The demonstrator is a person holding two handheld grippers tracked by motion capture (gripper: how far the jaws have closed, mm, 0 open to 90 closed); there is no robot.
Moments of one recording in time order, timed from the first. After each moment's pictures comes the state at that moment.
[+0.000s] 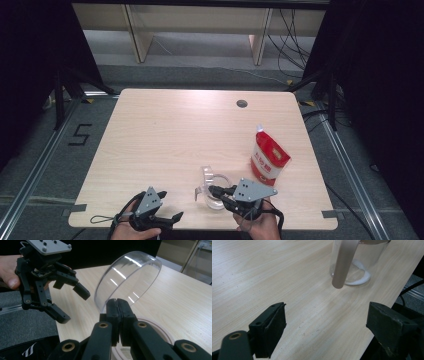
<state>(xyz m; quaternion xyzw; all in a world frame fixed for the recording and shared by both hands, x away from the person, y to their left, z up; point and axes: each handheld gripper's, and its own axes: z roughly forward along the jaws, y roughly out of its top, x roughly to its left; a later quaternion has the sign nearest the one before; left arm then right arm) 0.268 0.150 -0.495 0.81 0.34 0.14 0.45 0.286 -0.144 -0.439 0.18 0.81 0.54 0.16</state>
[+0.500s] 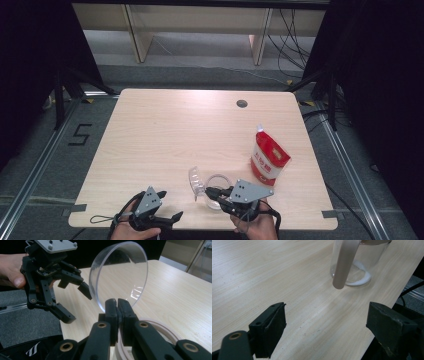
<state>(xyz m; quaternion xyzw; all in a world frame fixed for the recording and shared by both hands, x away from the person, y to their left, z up) 0.269 0.152 -0.494 0.82 0.34 0.14 0.44 0.285 -0.140 -0.440 0.17 0.81 0.54 0.15</state>
